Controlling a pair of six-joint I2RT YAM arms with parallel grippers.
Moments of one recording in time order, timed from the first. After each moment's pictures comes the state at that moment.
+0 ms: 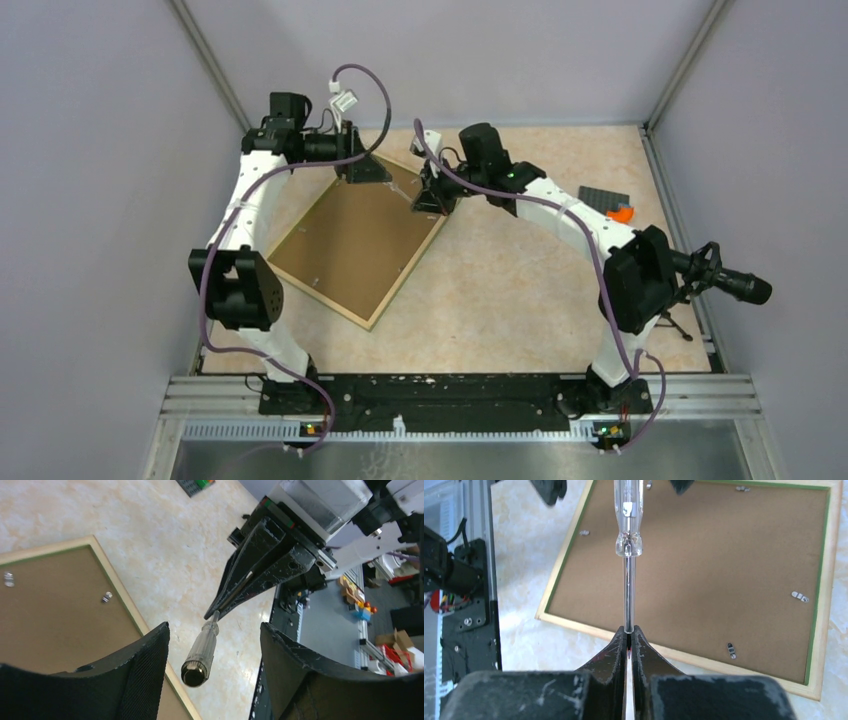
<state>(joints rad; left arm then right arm) -0.04 1.73 1.74 -0.78 1.23 0.14 0.65 1.79 1.56 -0.30 -0.66 -0.17</state>
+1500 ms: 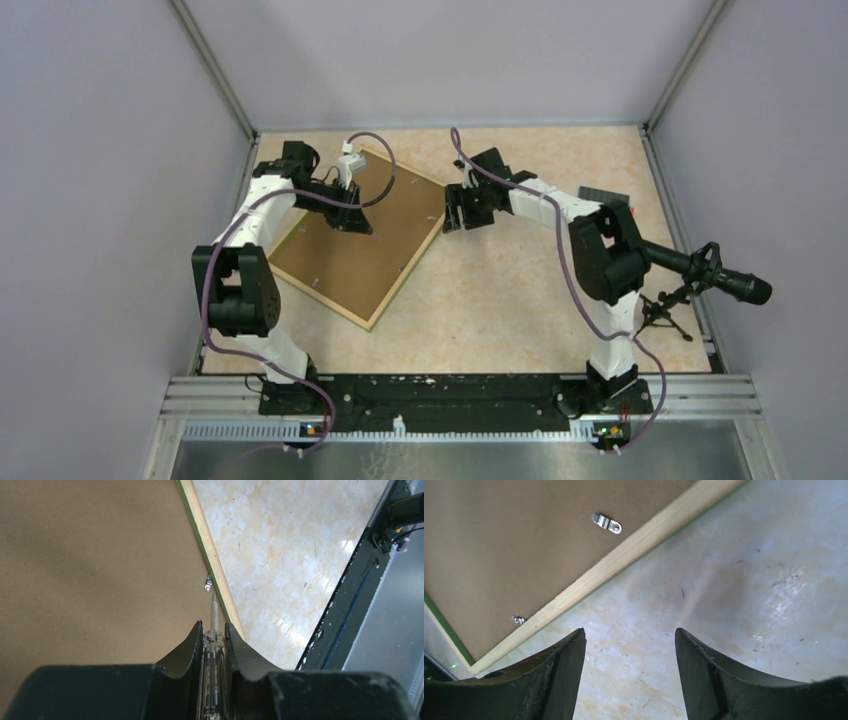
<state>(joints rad) -0.02 1.70 1.41 -0.97 0.89 0.55 0.52 2.00 1.48 -0.42 -0.32 0.27</state>
